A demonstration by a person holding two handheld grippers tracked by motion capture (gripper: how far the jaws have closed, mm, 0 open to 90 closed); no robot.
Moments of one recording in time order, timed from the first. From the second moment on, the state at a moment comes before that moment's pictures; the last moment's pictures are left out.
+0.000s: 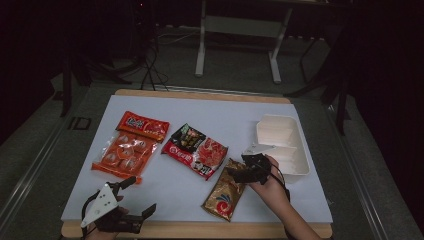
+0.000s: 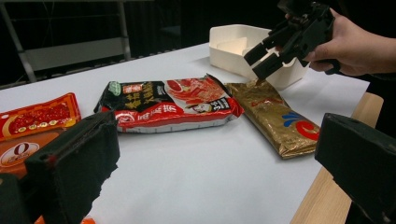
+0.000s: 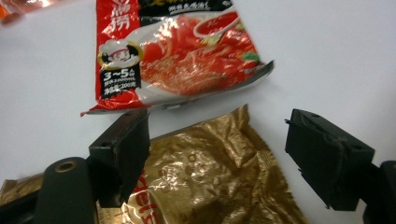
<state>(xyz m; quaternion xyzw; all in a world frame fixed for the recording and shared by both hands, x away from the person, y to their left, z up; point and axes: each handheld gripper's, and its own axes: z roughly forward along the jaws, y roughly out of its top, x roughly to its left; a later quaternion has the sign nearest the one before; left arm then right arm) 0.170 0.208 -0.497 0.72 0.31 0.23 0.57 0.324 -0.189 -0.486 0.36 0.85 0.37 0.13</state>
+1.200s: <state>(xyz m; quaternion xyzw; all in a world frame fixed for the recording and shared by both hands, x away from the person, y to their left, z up) 0.171 0.204 -0.499 0.74 0.31 0.22 0.56 0.353 -0.167 -0.517 0.42 0.87 0.25 0.07</state>
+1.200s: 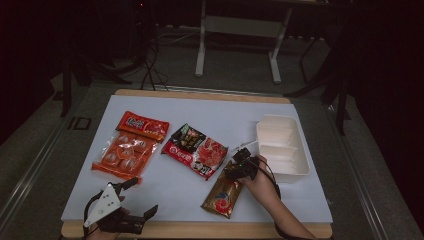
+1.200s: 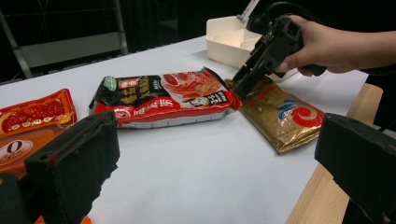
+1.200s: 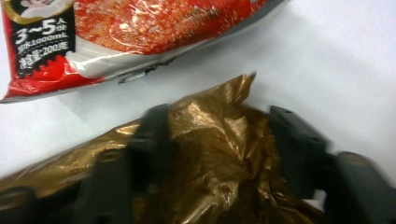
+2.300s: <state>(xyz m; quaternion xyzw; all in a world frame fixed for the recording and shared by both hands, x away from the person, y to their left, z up) 0.172 0.203 -0.500 0.74 0.31 0.22 0.56 0.321 -0.175 -0.446 0.30 0.88 0.35 0.11</state>
